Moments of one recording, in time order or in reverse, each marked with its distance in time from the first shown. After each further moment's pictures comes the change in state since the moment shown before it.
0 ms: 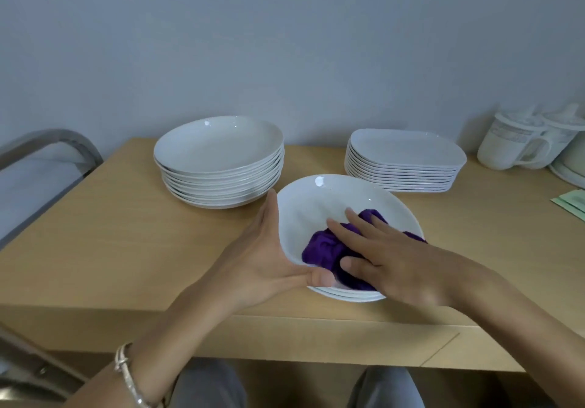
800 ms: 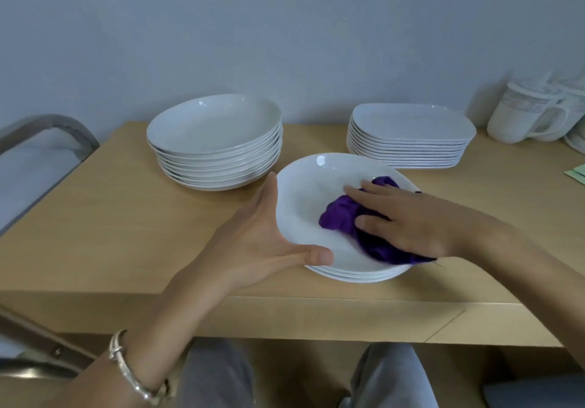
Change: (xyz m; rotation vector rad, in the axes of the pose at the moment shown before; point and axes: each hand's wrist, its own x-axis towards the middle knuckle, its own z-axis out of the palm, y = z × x) left_hand 0.001 0.000 -0.001 -0.034 0.012 0.037; right_hand 0.013 0.019 -0.012 0.009 0.060 0.063
